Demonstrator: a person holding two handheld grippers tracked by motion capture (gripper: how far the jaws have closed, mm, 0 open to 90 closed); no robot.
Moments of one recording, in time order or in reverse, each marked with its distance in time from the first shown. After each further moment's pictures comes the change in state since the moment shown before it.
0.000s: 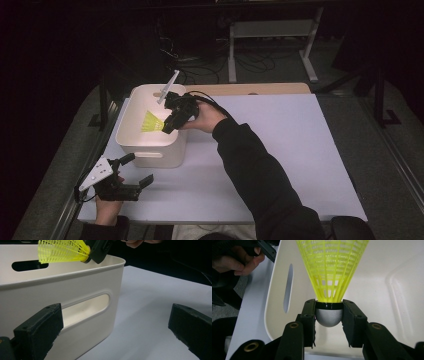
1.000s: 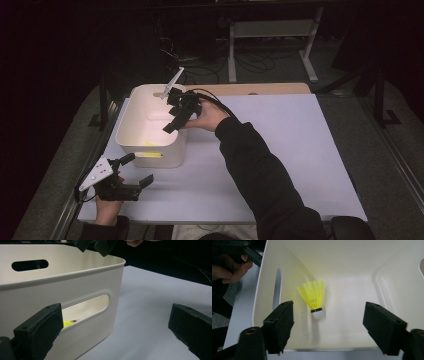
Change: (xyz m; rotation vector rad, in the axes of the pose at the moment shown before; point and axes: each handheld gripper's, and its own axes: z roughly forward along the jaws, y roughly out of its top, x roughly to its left) left arm 0.000 0.000 0.000 0.000 0.000 -0.001; right arm -0.005 -0.004 -0.007 -0.028 -0.064 0.061
